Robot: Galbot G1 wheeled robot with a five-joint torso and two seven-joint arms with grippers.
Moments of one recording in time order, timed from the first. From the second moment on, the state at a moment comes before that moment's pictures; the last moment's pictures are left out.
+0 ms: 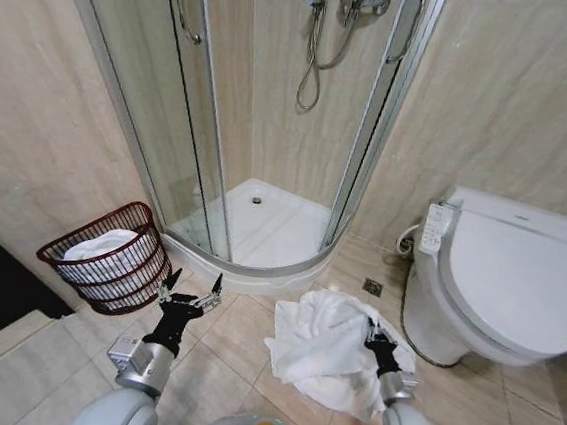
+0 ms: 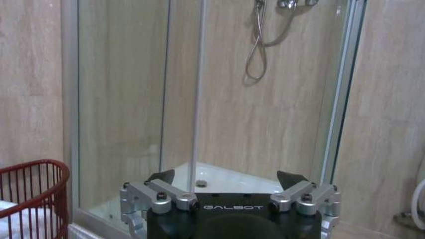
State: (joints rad) left arm 1.85 -1.47 -0.56 -2.48 -0.17 0.17 0.00; right arm -1.57 1.41 0.71 1.80 0.18 0.27 -0.14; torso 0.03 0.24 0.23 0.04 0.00
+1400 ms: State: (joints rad) left arm 1.85 -1.47 -0.56 -2.48 -0.17 0.17 0.00; right arm -1.55 1.22 1.04 2.49 0.35 0.24 0.04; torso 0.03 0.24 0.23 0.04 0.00
